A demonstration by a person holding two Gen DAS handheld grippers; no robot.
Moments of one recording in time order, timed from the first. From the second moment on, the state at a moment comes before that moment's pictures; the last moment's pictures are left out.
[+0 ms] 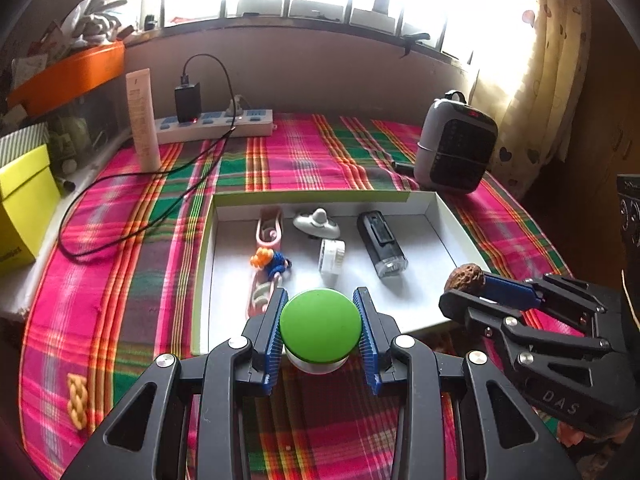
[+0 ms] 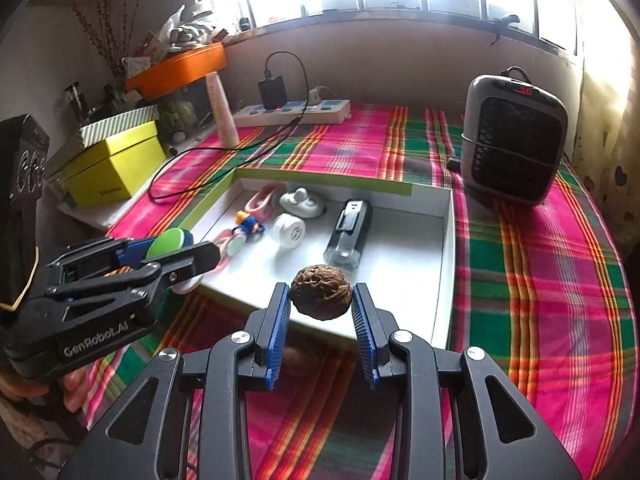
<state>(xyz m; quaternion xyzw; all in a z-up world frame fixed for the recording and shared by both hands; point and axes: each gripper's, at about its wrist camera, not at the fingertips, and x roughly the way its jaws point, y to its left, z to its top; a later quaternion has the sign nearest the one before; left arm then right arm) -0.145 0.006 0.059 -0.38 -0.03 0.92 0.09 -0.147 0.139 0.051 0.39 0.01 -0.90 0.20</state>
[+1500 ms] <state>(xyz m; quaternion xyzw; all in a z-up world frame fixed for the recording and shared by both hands) -0.205 0.020 0.020 -0.42 -0.03 0.90 0.09 -0.245 0.144 0.021 0.43 0.05 -0.89 0.15</state>
